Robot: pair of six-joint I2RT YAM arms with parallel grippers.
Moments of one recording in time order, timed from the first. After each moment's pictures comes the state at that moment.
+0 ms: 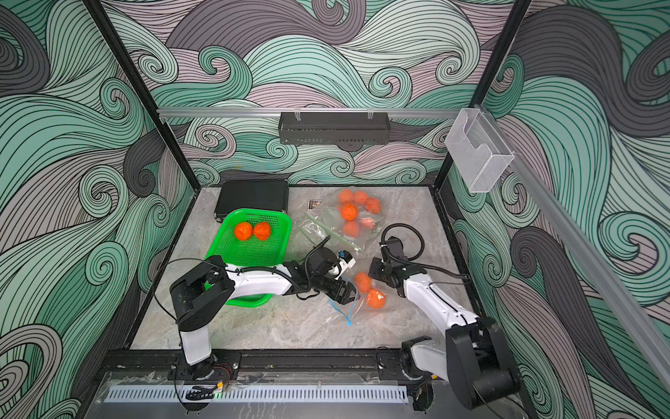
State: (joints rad) left arm -0.99 1.91 1.11 0.01 0.39 -0.45; right arm 0.27 1.30 0.64 -0.35 -0.04 0.51
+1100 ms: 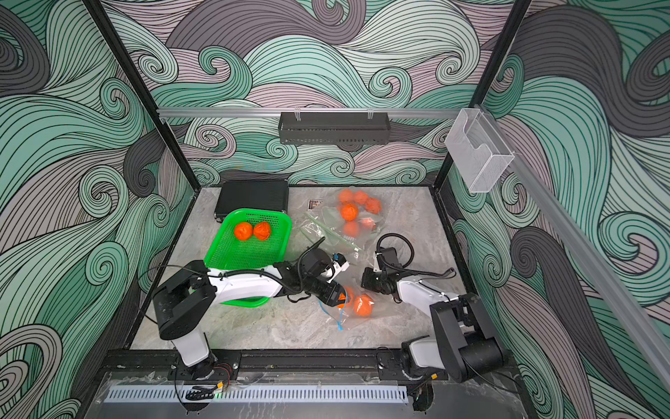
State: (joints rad) left arm -0.99 1.71 1.03 -0.14 0.37 -0.41; right arm 0.29 1.36 0.49 -0.16 -0.23 0.53
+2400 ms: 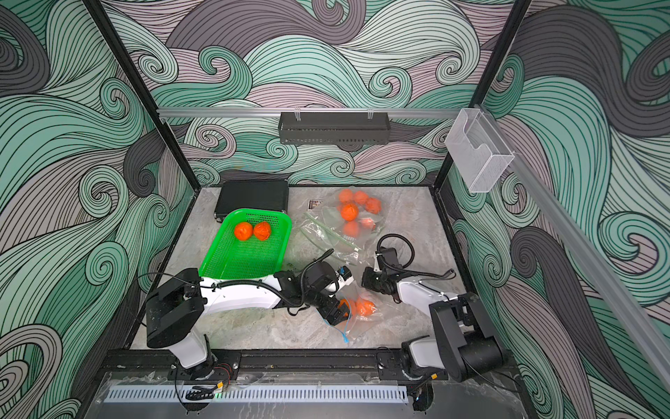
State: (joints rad) left arm -1.11 1.73 1.03 -0.23 0.20 -0.28; right arm 0.29 1.36 0.47 -0.13 -0.23 0.54
